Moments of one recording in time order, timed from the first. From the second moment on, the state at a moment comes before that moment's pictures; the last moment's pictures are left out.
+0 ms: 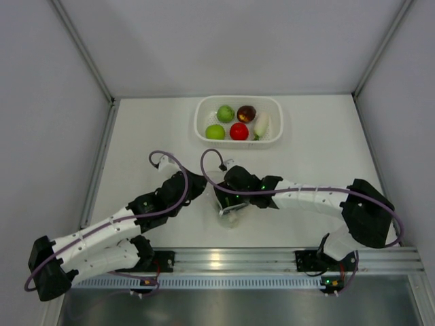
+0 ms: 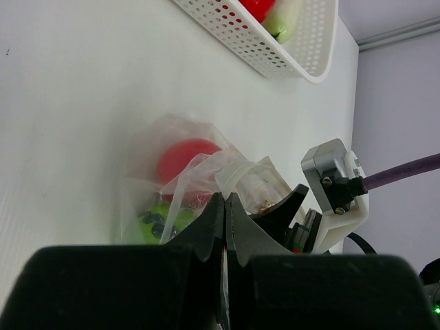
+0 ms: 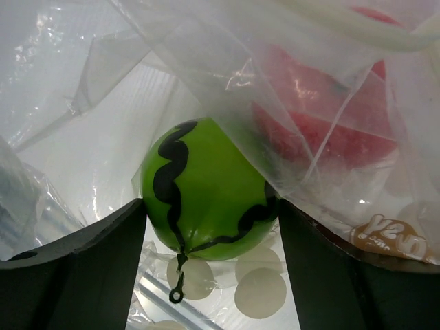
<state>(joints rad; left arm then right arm) -0.93 0.89 0.63 -0.24 -0.52 -1.24 1.05 1.52 0.93 -0.32 0.08 0.54</state>
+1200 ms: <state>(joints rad) -0.93 0.85 0.61 -0.25 -0.55 -1.20 1.09 1.45 0.96 -0.38 0.29 0.51</state>
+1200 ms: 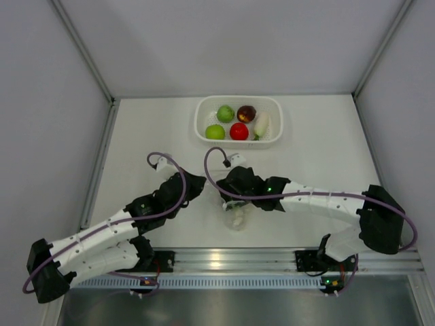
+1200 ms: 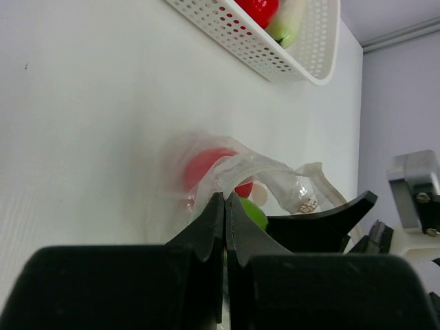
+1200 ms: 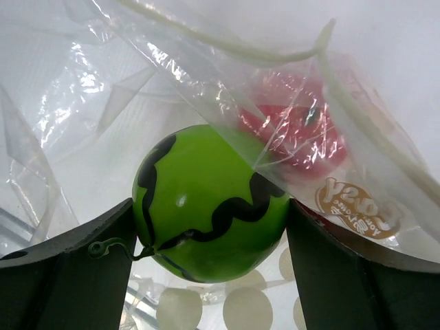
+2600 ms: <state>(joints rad) -0.94 0.84 0.68 -0.23 -0.54 -0.85 1.12 1.15 1.17 -0.51 0.21 0.35</state>
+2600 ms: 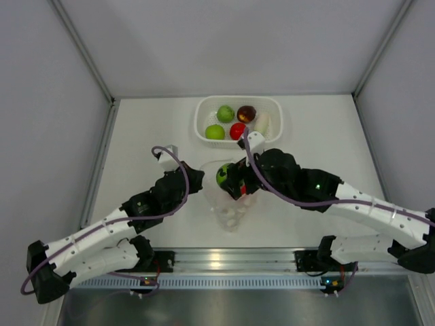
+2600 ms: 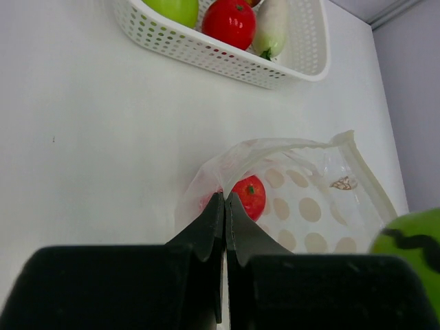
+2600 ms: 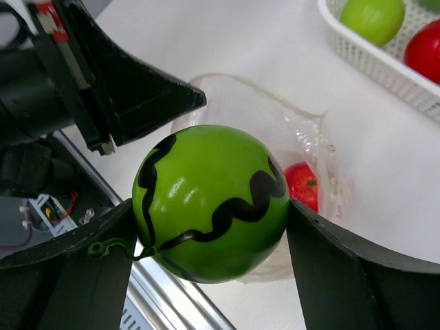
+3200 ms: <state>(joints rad) -0.94 0.74 0.69 -0.35 -0.60 -0.92 0.65 1.33 1.47 -0.48 0.42 0.26</state>
